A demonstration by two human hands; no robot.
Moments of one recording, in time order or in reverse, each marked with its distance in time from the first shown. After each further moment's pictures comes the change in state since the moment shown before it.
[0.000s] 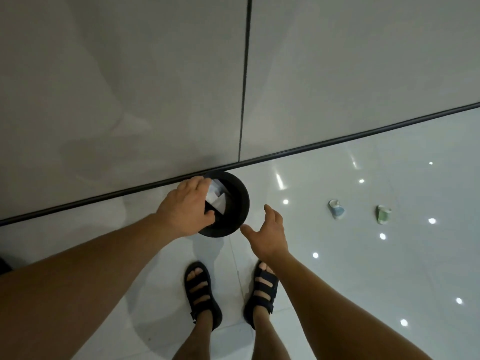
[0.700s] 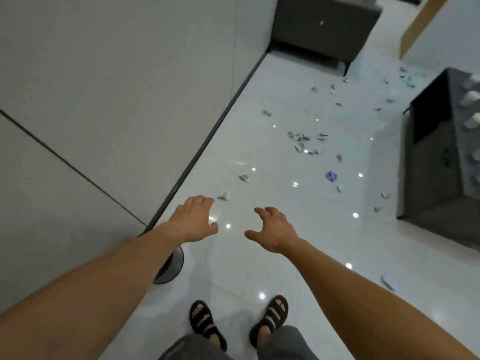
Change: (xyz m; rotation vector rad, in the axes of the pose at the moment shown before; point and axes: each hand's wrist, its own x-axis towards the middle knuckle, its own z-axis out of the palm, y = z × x) left_hand -0.268 0.277 -0.126 0.447 -0.166 0.805; right_hand -0.436 0.064 -0.166 0.042 0.444 0.342
